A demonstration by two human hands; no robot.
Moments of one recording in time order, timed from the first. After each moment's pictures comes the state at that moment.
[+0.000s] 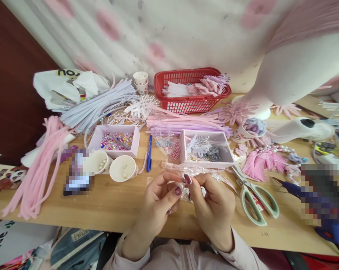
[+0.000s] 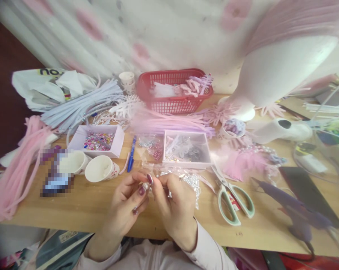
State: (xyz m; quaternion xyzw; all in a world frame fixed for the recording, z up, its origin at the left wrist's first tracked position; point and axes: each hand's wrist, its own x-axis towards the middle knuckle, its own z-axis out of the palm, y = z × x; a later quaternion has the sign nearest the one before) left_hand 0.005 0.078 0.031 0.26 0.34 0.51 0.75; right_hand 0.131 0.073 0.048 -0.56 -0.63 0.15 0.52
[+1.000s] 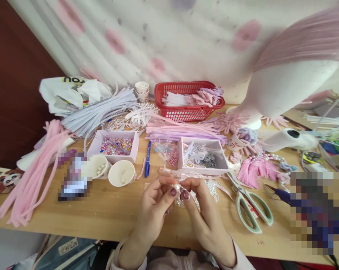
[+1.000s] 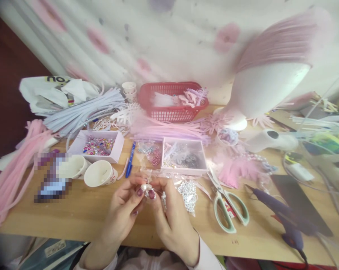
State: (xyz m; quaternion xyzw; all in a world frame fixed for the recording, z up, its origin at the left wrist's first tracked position) left_hand 0.007 0.077 0.024 0.25 0.37 0.55 0.70; right_hand 0.144 0.061 0.033 -0.48 -0.64 0.38 0.46
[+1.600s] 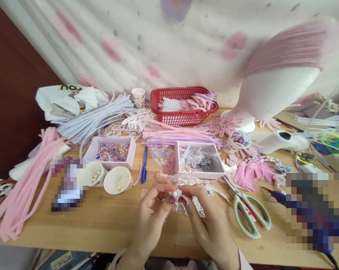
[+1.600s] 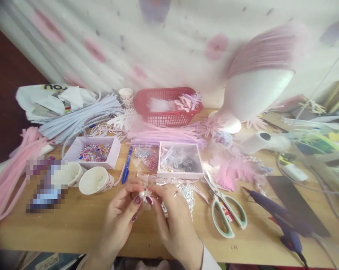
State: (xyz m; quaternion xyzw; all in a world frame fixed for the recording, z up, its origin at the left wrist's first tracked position) left_hand 0.005 0.071 0.011 0.37 0.42 0.54 0.64; right_hand 0.156 0.062 0.036 -0.49 -0.72 0.21 0.44
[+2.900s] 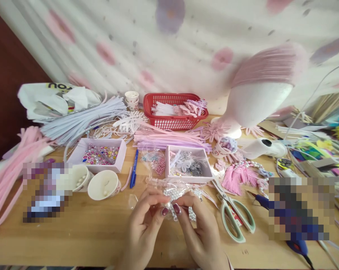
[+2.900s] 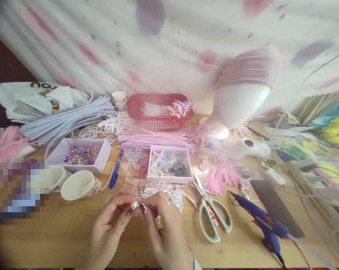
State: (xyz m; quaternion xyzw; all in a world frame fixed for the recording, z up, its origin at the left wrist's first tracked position) left_hand 0.013 0.064 0.019 0.51 0.44 0.55 0.50; right_hand 0.162 0.052 0.038 -0.48 -0.68 0.29 0.48
